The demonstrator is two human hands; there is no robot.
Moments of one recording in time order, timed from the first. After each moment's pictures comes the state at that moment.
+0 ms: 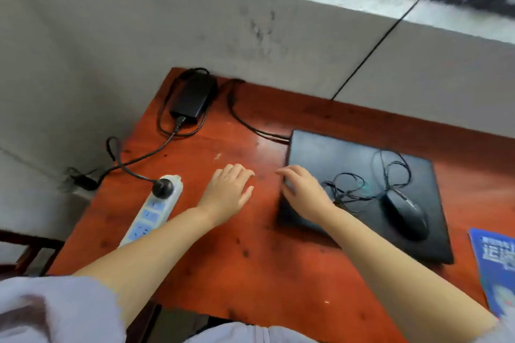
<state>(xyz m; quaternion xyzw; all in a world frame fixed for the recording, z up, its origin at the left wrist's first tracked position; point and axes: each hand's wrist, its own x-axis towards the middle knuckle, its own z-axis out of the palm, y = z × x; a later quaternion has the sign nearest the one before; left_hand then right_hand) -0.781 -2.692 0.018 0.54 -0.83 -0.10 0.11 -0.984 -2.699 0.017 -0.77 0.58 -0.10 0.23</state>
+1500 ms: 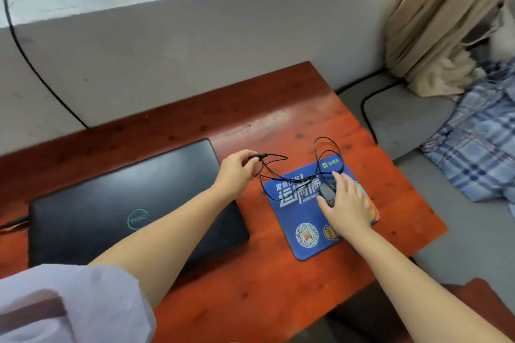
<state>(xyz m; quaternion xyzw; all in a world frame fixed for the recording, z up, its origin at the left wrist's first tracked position) -1.288 -2.699 0.015 0.41 -0.77 -0.47 0.13 -1.439 -2.501 -0.010 -0.35 0.92 -0.09 0.13</state>
